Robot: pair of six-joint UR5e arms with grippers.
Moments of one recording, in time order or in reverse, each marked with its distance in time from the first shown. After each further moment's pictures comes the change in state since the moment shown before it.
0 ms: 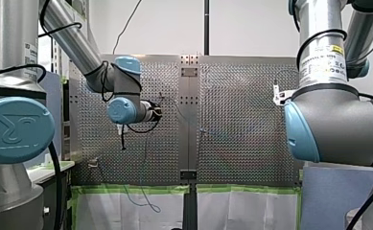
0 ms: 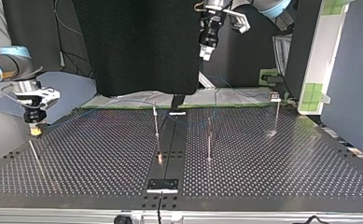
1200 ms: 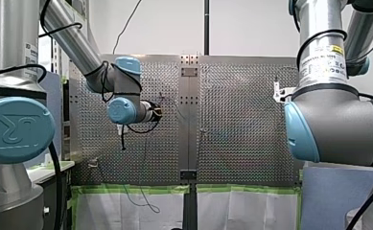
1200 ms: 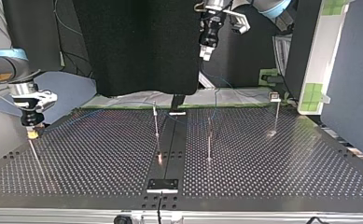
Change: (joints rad) left arm 0.001 -0.003 0.000 0.000 0.001 0.000; right arm -0.002 0.002 -0.029 -0.001 -0.019 0.037
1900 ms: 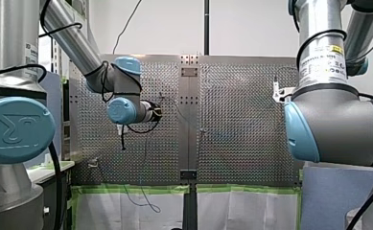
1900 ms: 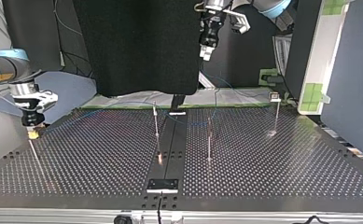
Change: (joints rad) left arm 0.001 0.000 0.000 0.000 0.000 0.000; right arm 0.004 -0.001 -0.001 -0.005 0.009 0.000
